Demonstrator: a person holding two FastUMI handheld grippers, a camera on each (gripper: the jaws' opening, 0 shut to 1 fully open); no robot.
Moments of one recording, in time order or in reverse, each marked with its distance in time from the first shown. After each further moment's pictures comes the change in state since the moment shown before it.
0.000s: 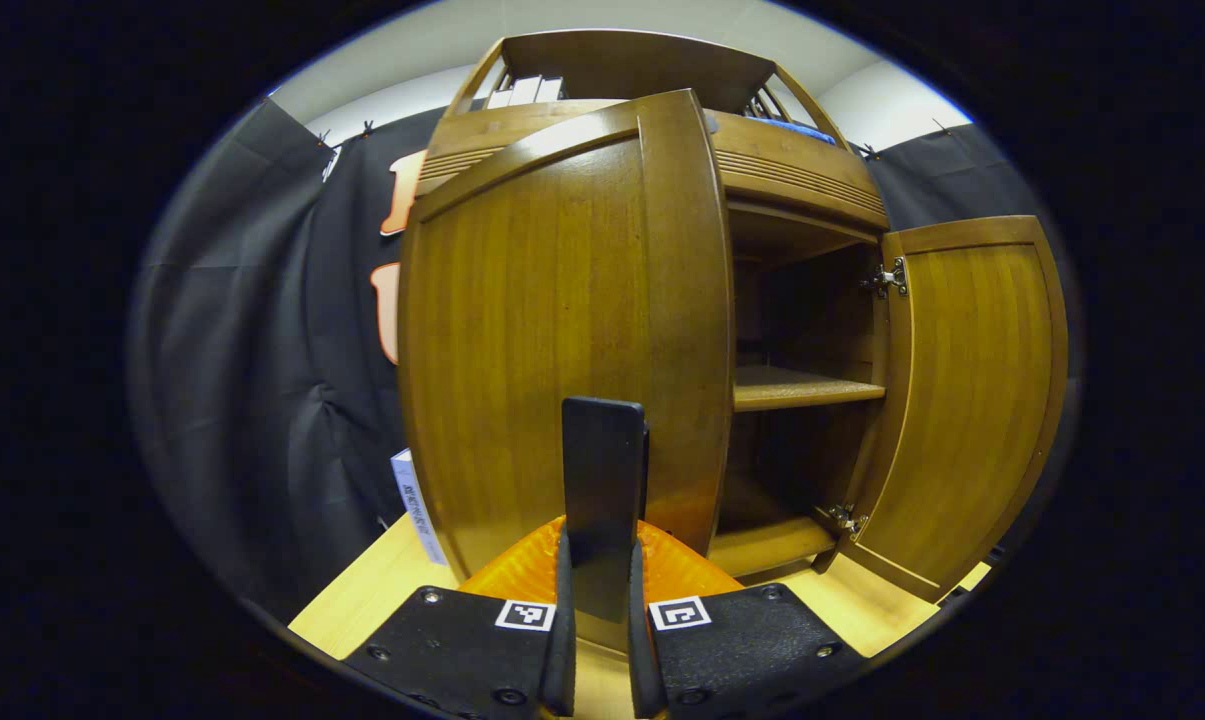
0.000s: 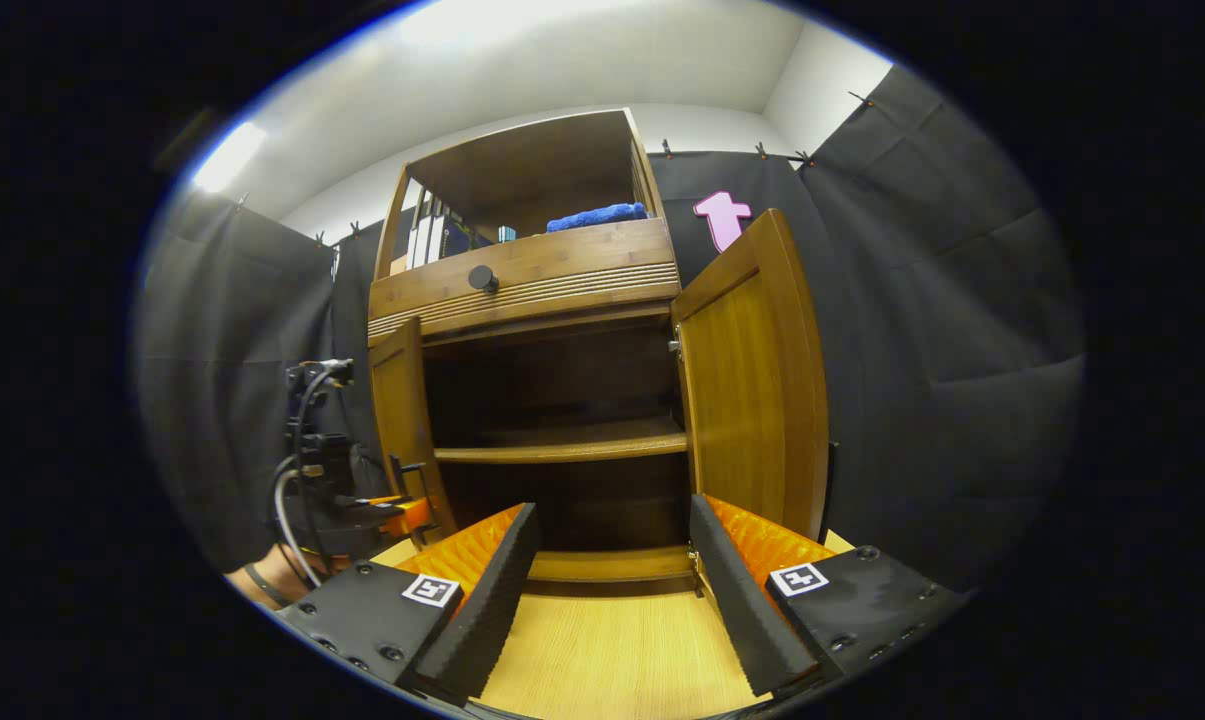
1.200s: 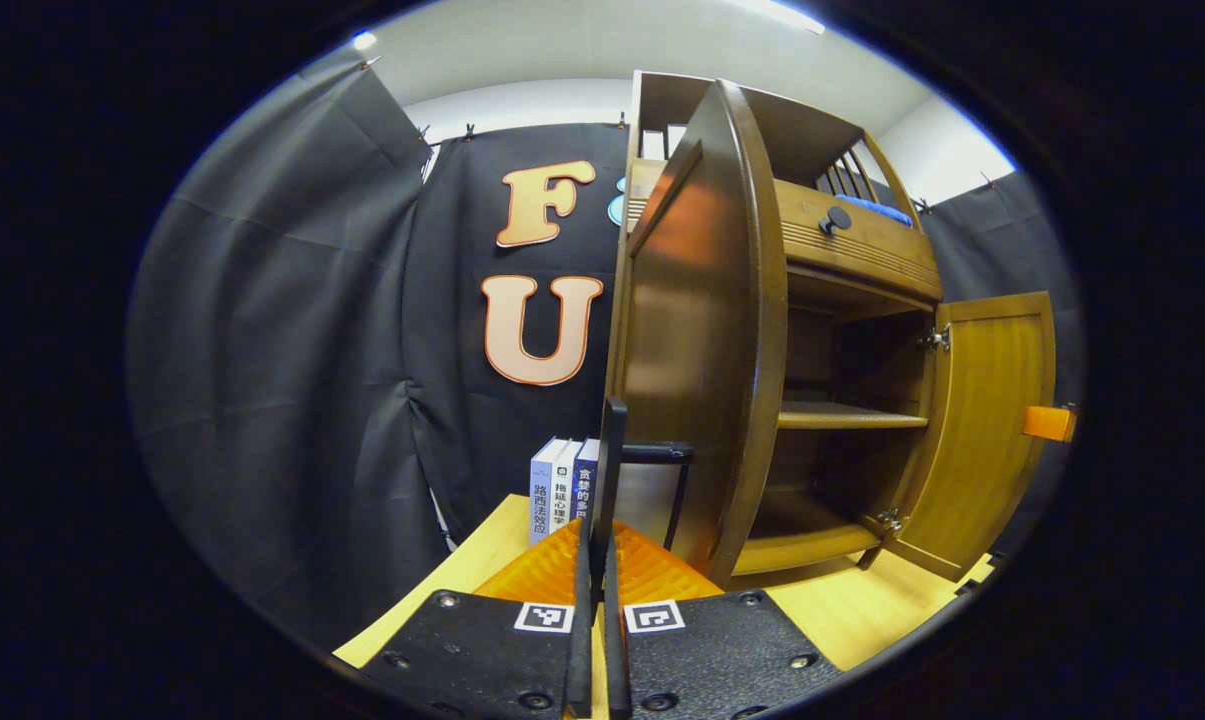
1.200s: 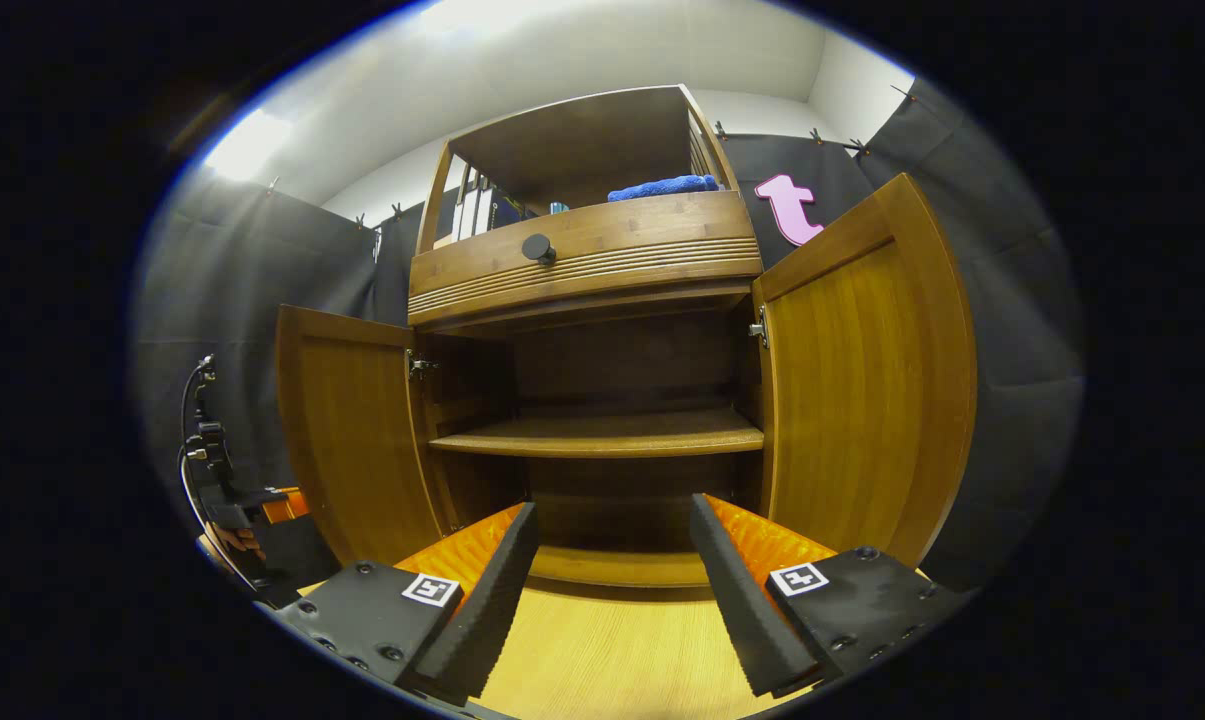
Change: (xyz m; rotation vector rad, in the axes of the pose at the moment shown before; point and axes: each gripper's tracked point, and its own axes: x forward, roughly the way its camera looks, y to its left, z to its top) left arm -0.073 0.172 -0.009 -0.122 -0.106 0.059; right arm 0.045 0.048 -0.014 -0.029 0.040 0.122
